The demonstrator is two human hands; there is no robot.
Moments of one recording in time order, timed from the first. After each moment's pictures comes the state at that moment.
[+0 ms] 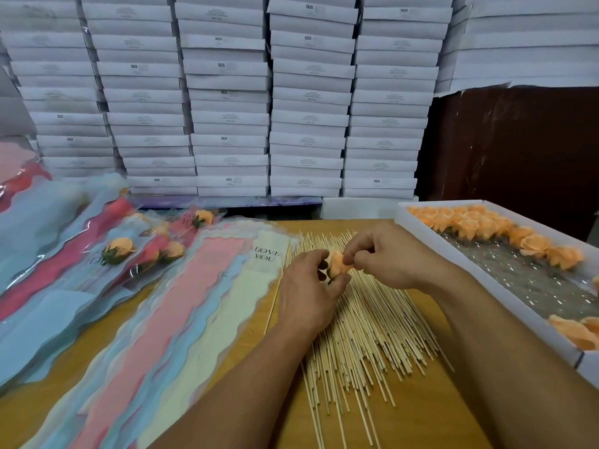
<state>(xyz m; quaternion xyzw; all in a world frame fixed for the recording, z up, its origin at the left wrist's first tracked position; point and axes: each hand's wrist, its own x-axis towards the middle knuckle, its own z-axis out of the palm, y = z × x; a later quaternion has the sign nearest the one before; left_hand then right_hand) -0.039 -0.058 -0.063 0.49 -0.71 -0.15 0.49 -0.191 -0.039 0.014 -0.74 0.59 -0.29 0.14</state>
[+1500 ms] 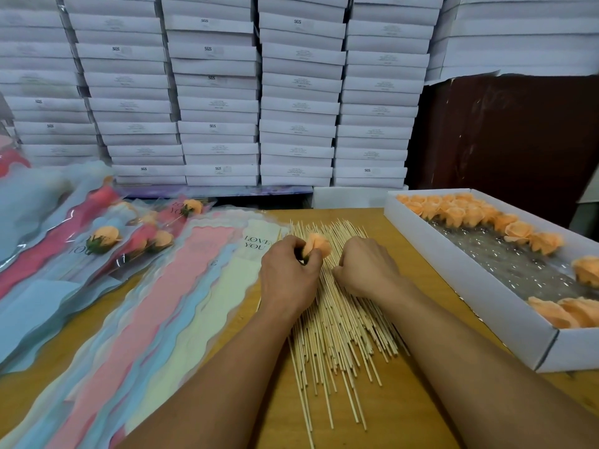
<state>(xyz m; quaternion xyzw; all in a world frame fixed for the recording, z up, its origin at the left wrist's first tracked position) -0.034 -0.062 -0.059 0.54 -0.65 -0.17 0.50 -0.170 -0.064 -0.041 -0.65 0.74 -0.18 0.01</state>
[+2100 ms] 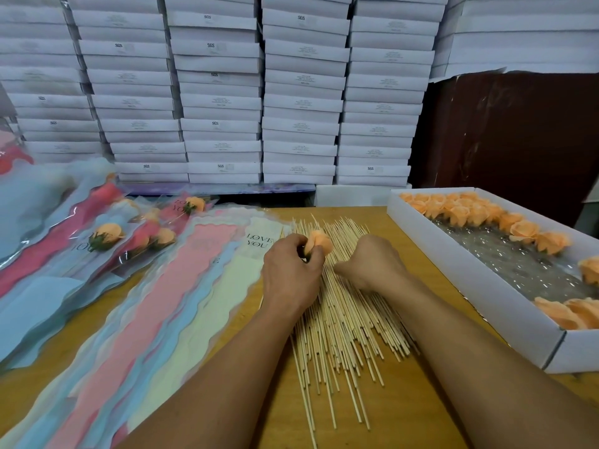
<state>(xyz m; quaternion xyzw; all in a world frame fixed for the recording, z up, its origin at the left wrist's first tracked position) -0.036 -0.062 -0.058 0.54 -0.65 -0.17 0.50 -0.175 -0.069 -0.041 -0.59 0.77 -0.24 0.07</state>
